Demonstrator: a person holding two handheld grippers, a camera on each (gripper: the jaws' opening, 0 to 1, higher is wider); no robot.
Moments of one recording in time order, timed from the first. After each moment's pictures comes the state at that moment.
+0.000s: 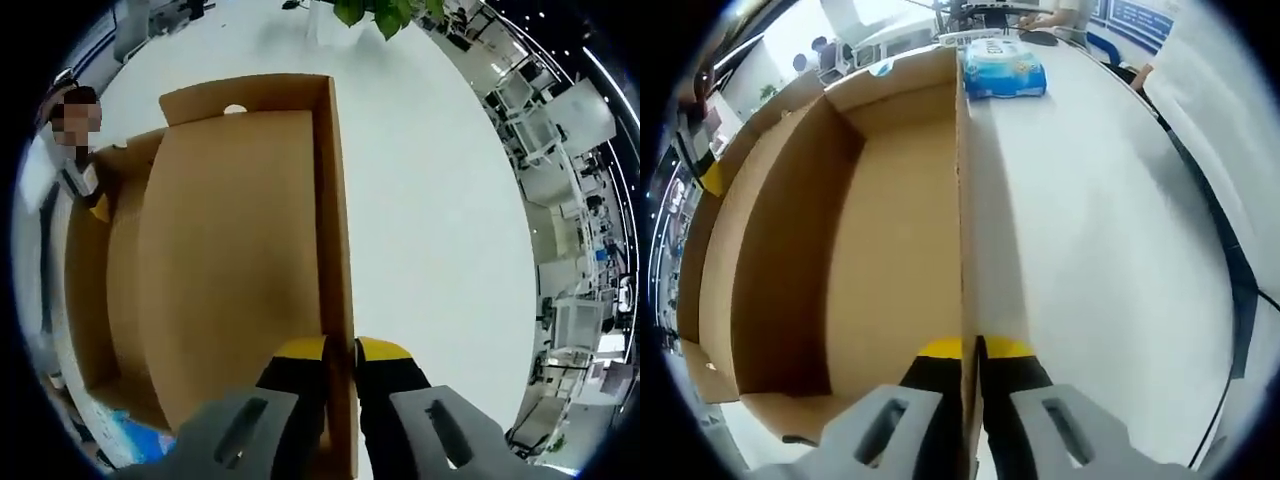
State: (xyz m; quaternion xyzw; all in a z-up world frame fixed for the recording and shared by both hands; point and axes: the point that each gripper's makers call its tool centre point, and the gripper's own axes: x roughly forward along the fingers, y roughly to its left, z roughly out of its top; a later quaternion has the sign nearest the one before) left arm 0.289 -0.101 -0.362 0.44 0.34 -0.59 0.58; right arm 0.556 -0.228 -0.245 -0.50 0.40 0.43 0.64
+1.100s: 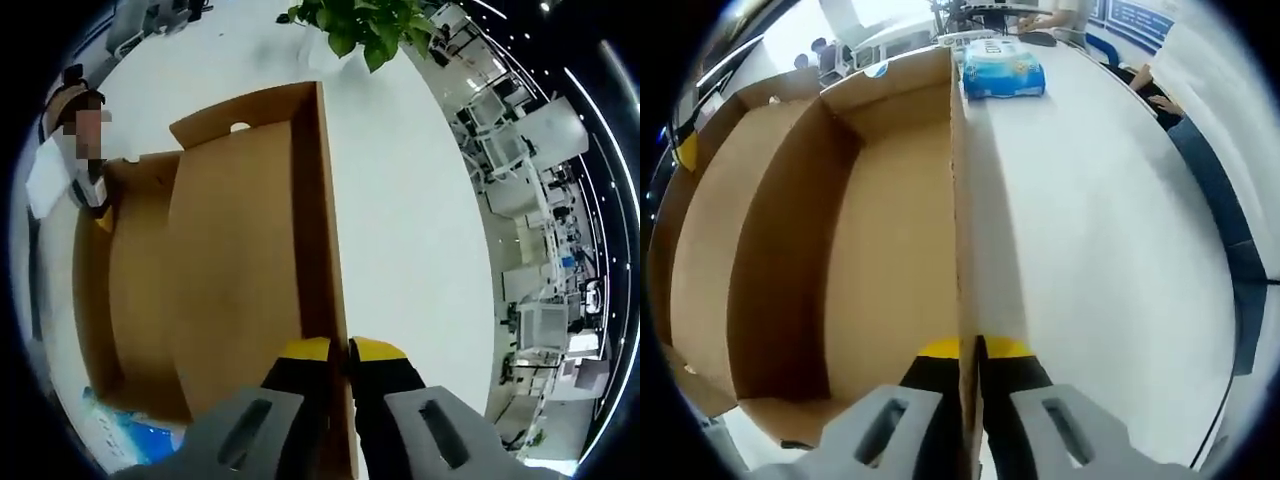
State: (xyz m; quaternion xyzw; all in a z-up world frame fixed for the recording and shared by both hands) left arm 0.290 -0.103 -0.365 0.44 0.34 -0.59 0.58; right arm 0.562 -0.231 -0.200 -0.53 0.35 0.39 0.67
